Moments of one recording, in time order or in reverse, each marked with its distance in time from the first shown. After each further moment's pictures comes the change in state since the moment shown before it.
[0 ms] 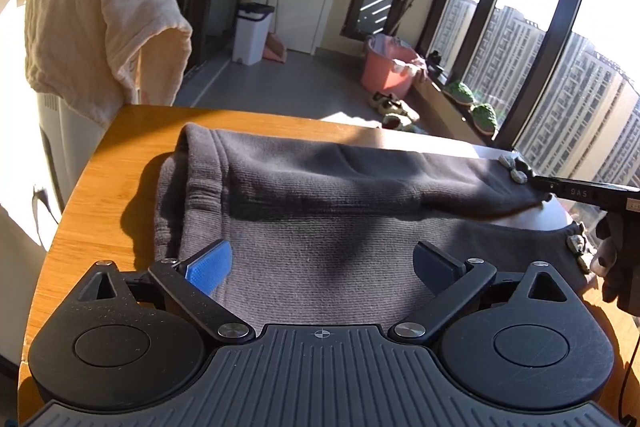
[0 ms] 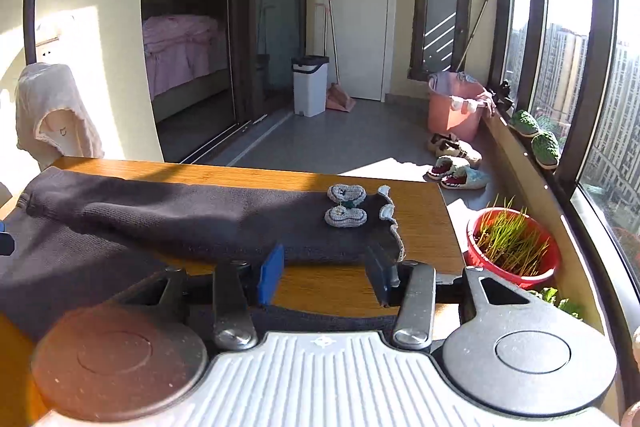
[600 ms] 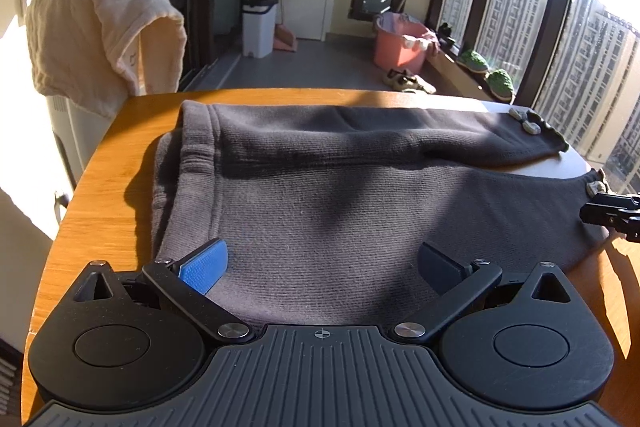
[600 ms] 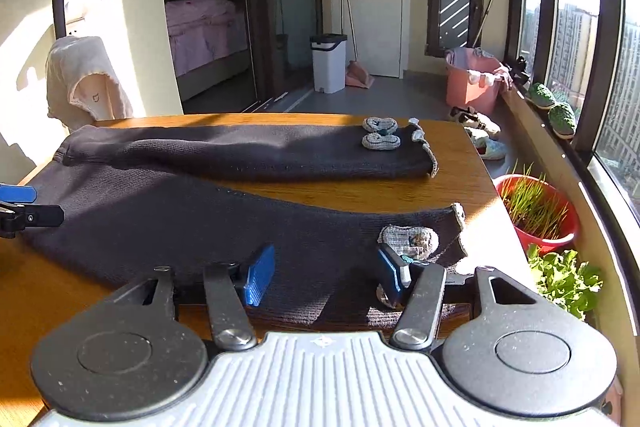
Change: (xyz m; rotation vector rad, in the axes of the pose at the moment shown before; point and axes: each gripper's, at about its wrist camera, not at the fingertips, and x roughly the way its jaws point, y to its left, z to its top) left arm 0.003 -0.023 -0.028 0.106 0.017 0.111; right arm -0.018 0.027 -0.047 0.026 0.019 0.009
